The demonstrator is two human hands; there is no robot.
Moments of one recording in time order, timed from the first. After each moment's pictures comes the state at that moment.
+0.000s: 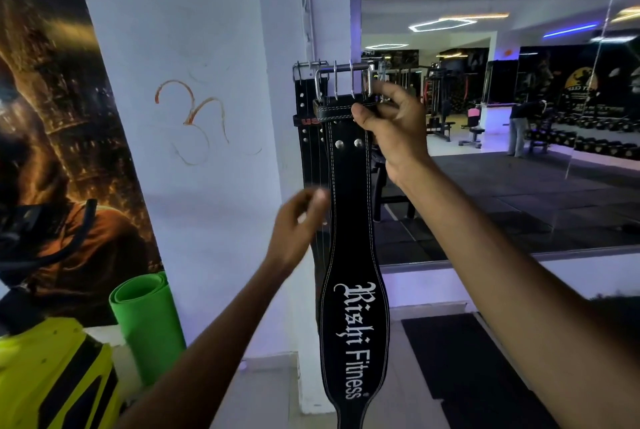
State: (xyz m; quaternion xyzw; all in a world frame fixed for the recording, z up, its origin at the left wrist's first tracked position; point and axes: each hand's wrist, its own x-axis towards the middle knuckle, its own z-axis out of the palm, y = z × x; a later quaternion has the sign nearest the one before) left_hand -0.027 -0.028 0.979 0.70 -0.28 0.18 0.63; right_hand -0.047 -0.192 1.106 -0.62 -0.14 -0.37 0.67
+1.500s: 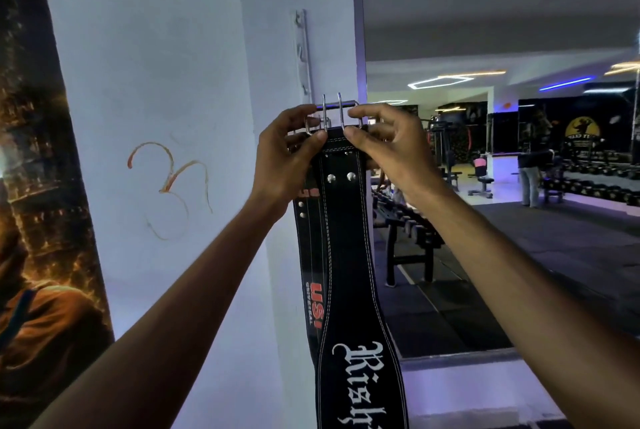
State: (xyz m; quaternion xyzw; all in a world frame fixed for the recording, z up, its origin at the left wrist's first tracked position) left_hand 0.201 -0.070 1.160 0.64 -0.35 0.35 0.60; right_hand 0.174 -0.240 1.164 -0.69 -0.26 -0.43 0.52
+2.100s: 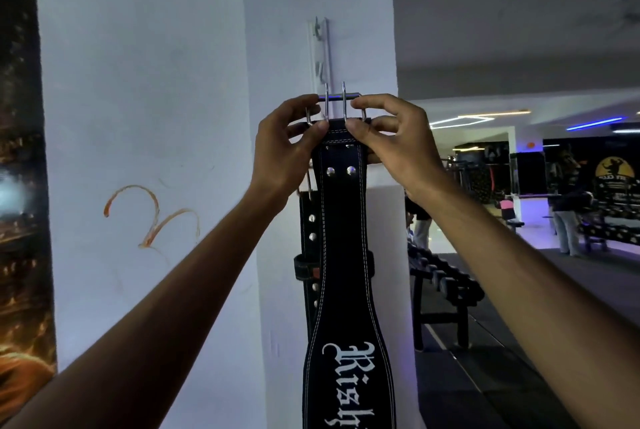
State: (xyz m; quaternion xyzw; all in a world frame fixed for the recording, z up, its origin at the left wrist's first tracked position) left_hand 0.397 -0.067 1.242 0.62 -0.36 0.43 0.55; right_hand 0.384 -0.236 1.245 -0.65 -0.31 -0.46 0.52
